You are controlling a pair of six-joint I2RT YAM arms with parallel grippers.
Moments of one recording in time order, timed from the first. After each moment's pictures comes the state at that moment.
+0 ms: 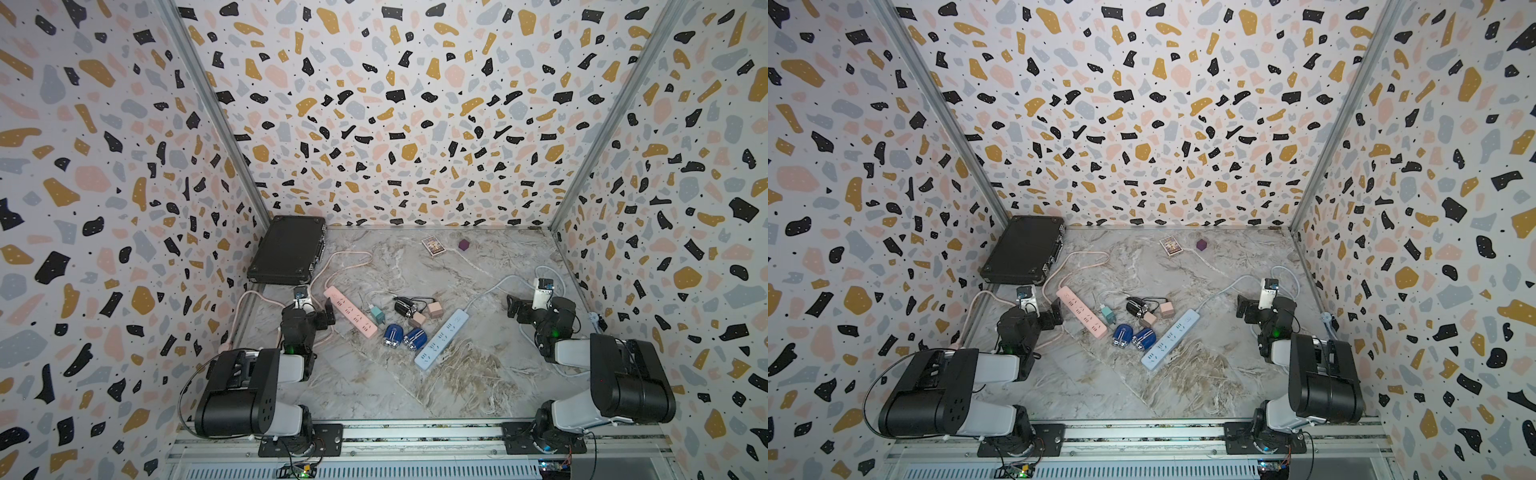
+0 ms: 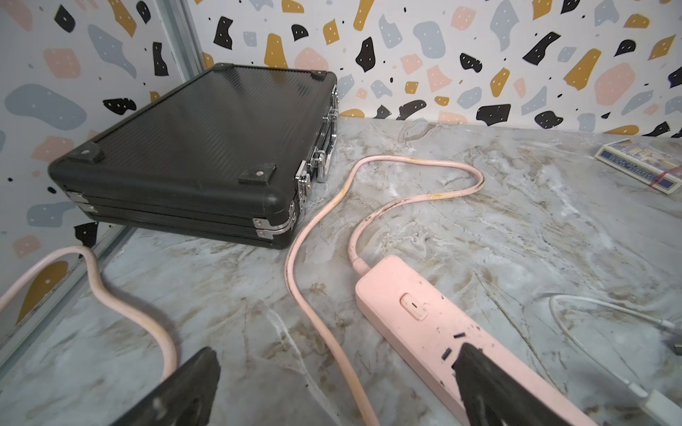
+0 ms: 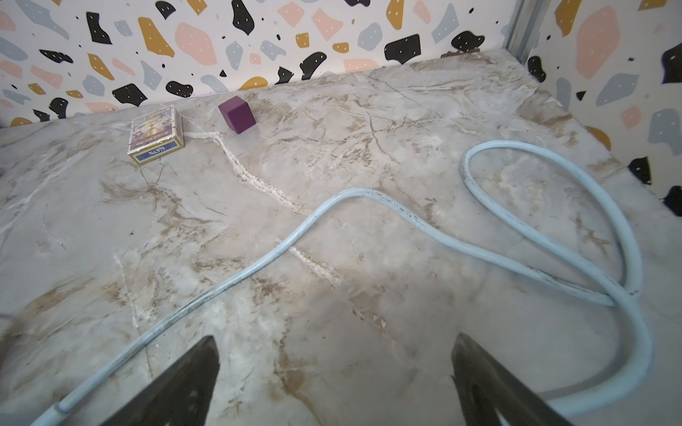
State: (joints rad) left arm 0.04 1.43 0.20 0.93 -0.01 -0.04; right arm -0.16 1.48 0.33 0.74 -0.25 0.04
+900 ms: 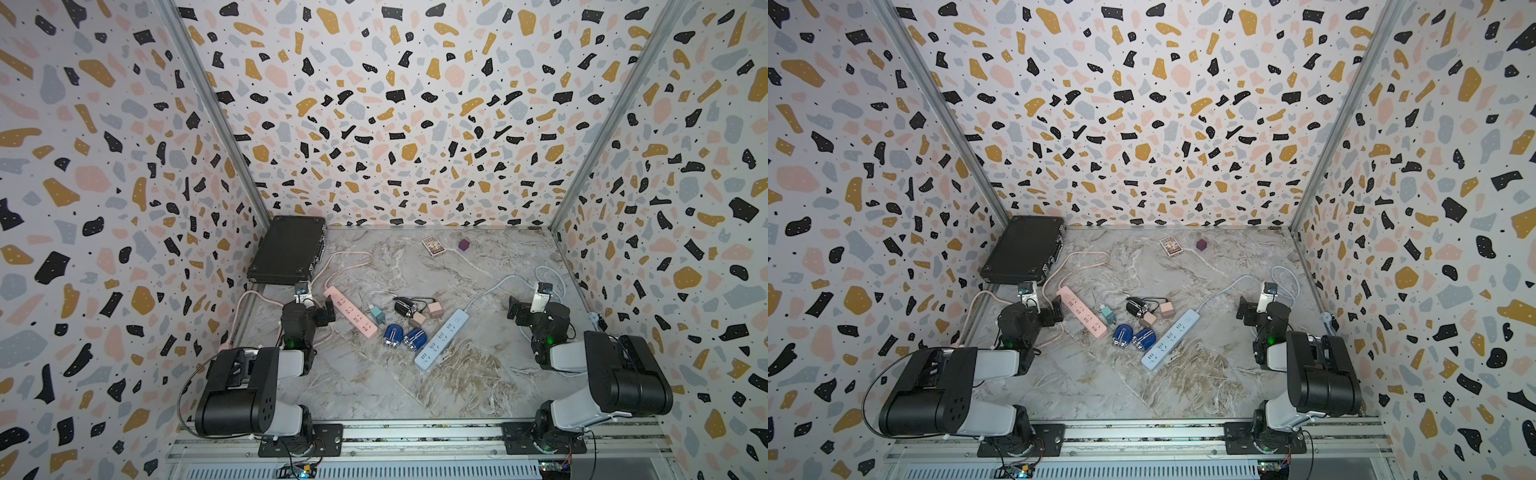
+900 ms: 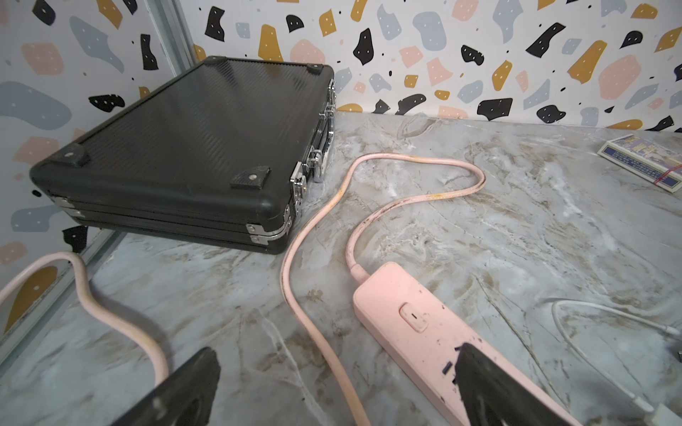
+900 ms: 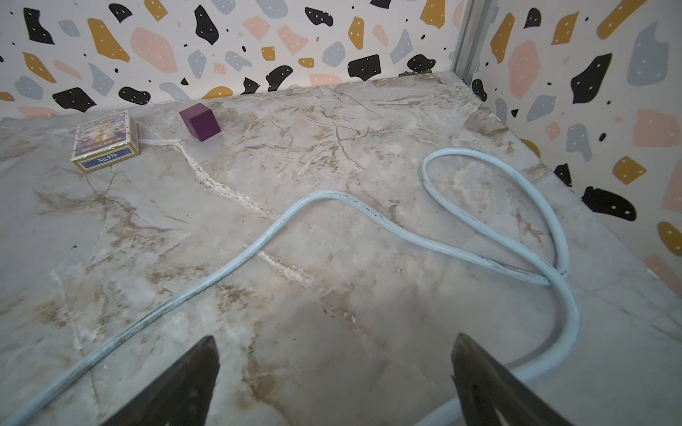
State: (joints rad) left arm 0.04 1.43 0.26 0.82 0.00 -0.03; right arm -0.10 1.52 0.28 0.87 -0.07 0.04
